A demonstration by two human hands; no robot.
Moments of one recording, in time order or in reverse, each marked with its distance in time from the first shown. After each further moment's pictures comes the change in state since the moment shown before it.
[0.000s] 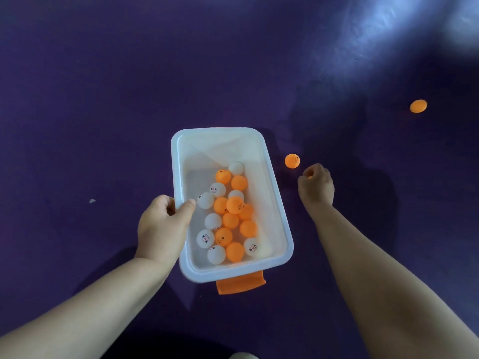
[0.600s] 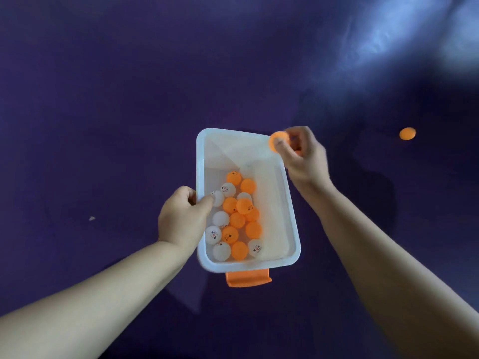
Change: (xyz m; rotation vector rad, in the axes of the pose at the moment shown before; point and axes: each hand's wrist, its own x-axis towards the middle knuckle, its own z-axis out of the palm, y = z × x) left_hand 0.022 0.074 0.029 0.068 -0.023 0.033; right_hand 0.011 -0.120 -0.075 0.311 -0.089 -0.374
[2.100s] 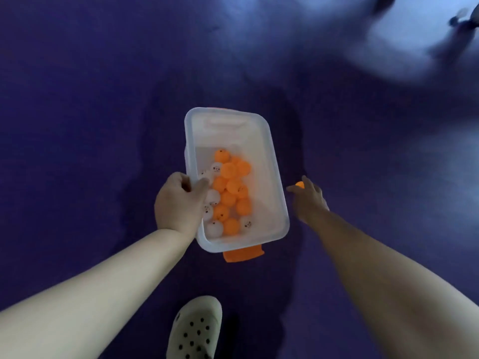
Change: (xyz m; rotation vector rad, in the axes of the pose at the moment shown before) left_hand 0.222 0.344 0.323 0.206 -0.365 0.245; right_hand 0.291 0.203 -0.222 -0.603 -0.218 0.828
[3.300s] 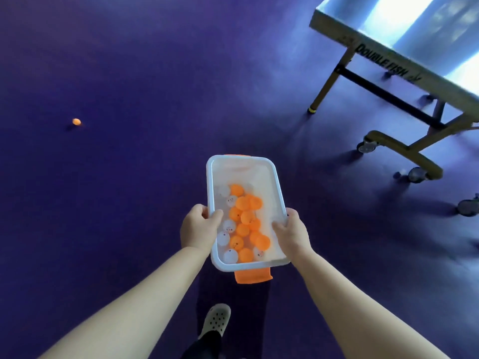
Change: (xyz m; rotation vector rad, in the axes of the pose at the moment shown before) left_hand -0.118 0.403 -0.424 -0.173 0.036 -0.205; right_hand -0.407 -0.278 -0.477 0.485 0.051 -0.149
